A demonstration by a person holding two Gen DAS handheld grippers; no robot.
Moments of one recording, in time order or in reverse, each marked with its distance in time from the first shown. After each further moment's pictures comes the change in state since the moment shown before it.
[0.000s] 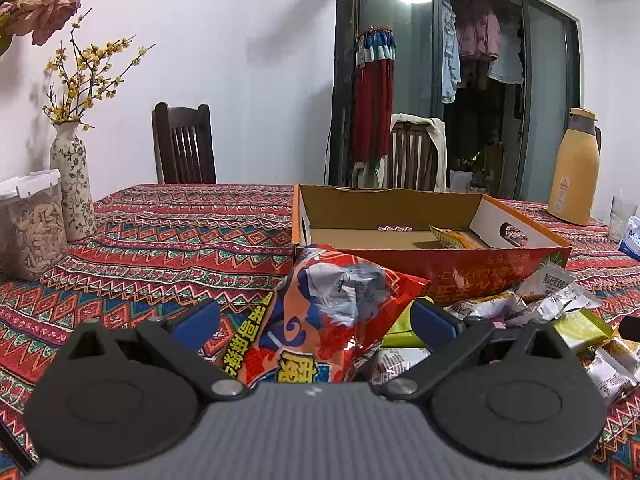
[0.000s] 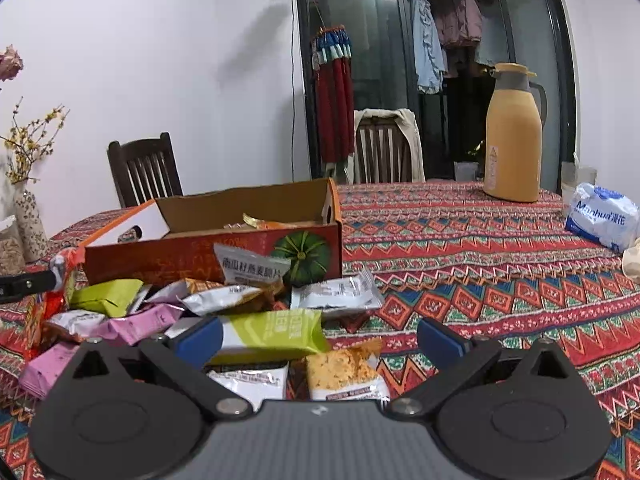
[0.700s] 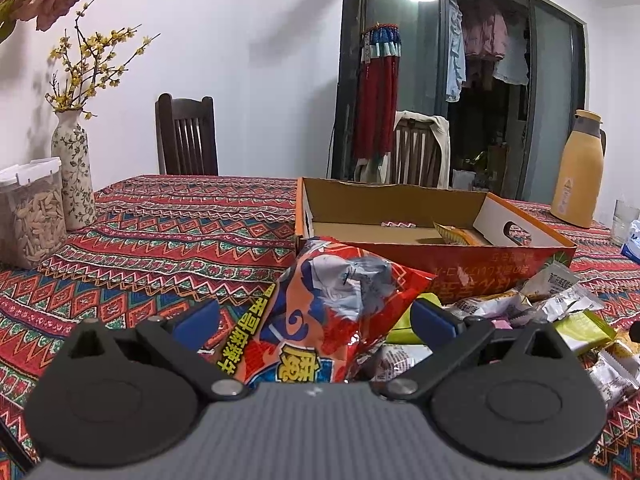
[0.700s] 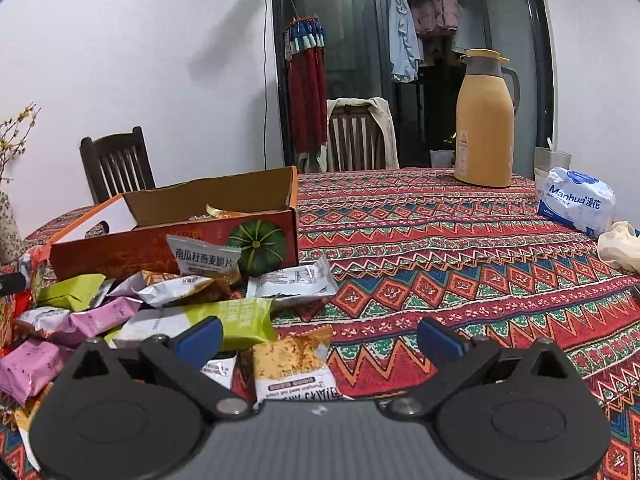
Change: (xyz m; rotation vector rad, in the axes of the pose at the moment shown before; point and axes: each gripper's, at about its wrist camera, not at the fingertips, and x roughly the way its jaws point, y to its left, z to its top) left arm 0.006 0.004 -0.002 -0.024 0.018 0.002; right arm 0.002 -0.021 -0.003 0.021 0.030 -0.070
